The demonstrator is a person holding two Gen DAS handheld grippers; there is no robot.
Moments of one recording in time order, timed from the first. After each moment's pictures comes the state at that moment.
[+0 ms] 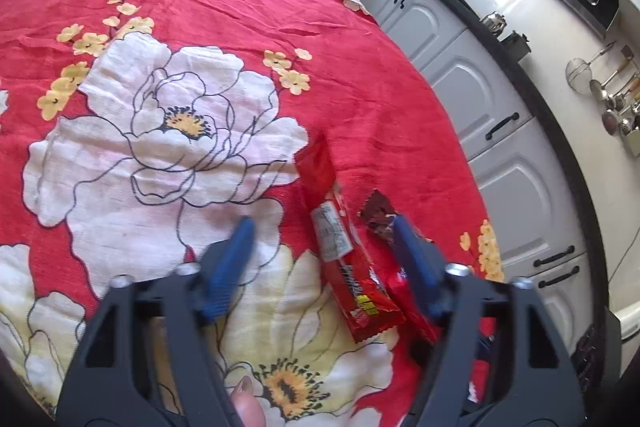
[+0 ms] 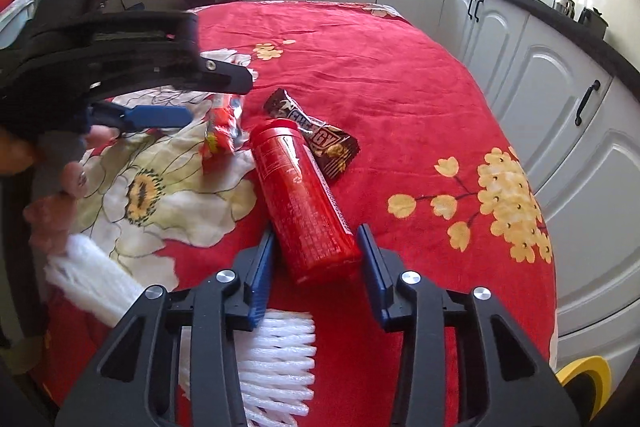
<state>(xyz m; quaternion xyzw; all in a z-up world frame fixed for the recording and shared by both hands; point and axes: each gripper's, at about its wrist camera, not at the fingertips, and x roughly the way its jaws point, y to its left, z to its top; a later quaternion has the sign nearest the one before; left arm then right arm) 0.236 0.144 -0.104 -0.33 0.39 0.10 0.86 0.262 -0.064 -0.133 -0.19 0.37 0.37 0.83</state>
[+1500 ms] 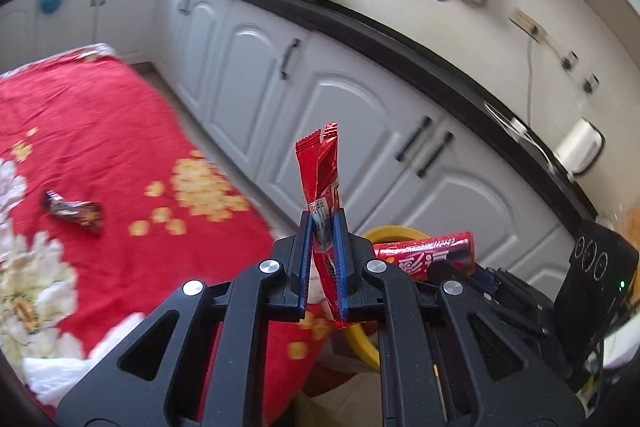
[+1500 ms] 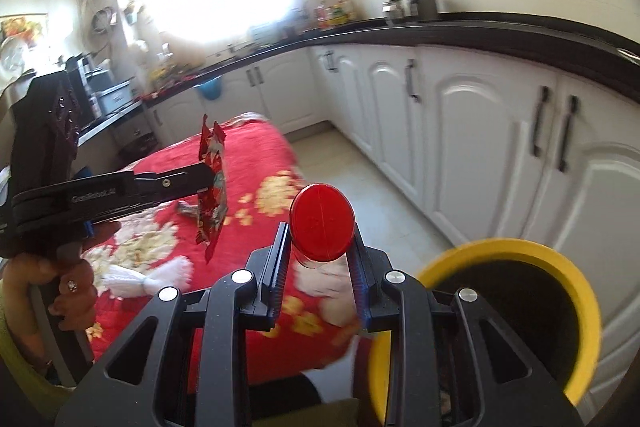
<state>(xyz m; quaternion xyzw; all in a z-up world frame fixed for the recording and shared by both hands) 0.222 -0.112 -0.016 -0.14 0.33 -0.17 0.92 0.204 -0.331 -0.051 0.04 0.28 0.22 0.93</state>
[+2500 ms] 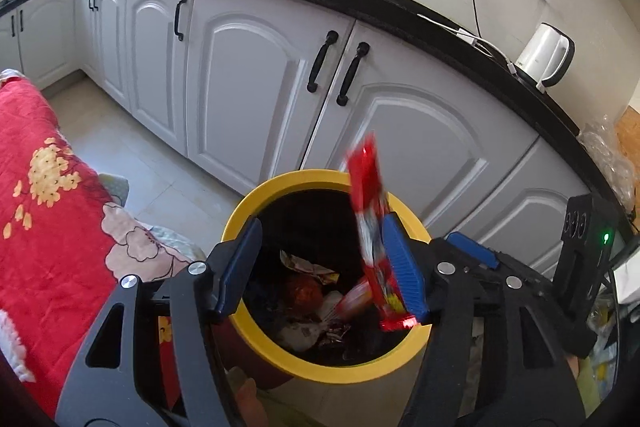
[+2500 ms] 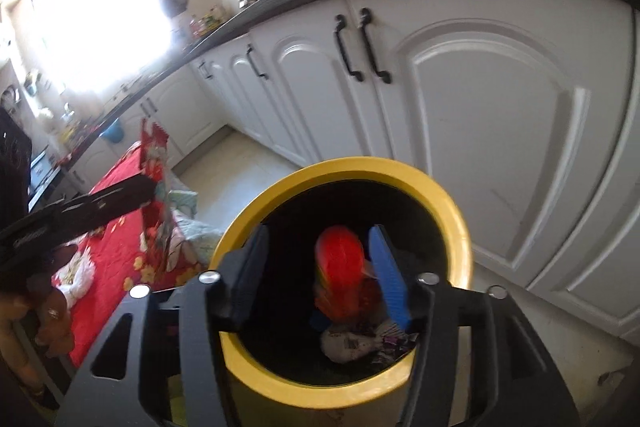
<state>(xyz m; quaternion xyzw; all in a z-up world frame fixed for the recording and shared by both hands) 0.230 -0.255 -0.056 -0.05 0.38 -0.26 0.89 0.173 -0.487 -0.110 0.16 0.33 0.06 0.93</state>
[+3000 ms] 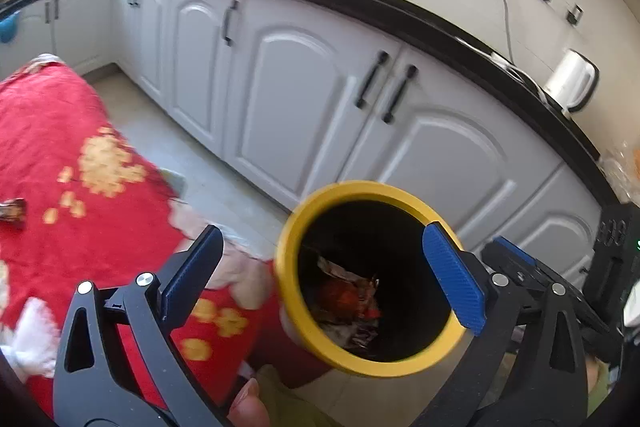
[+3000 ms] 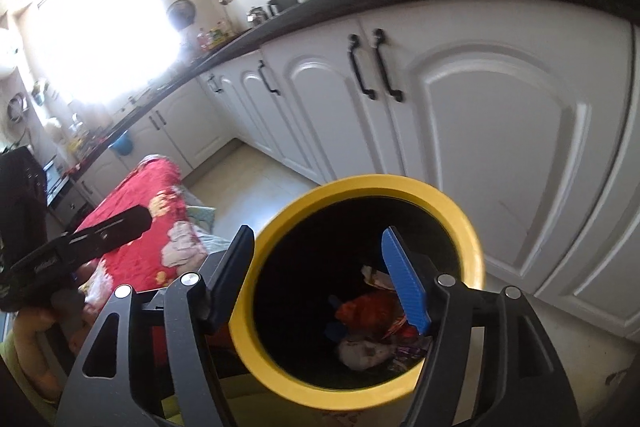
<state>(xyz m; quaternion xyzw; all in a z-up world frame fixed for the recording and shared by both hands) 0.231 -0.199 -0.048 -0.08 0.37 -0.20 0.91 0.172 -0.462 -0.087 0.16 0.30 0.09 0.93</state>
